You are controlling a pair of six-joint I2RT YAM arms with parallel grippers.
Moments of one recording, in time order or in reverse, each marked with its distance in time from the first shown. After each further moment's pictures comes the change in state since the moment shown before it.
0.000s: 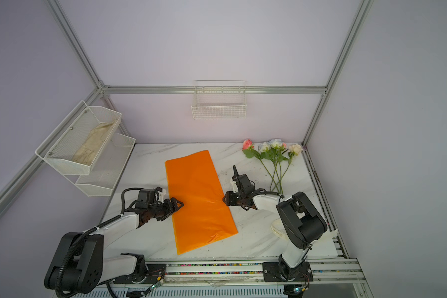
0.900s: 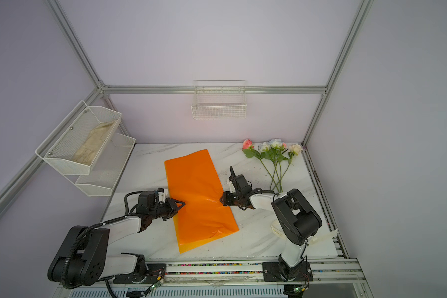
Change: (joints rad) left arm -0.002 0.047 -0.102 0.344 0.163 -0.256; right arm 0.025 0.033 0.026 0.026 -0.003 -0.004
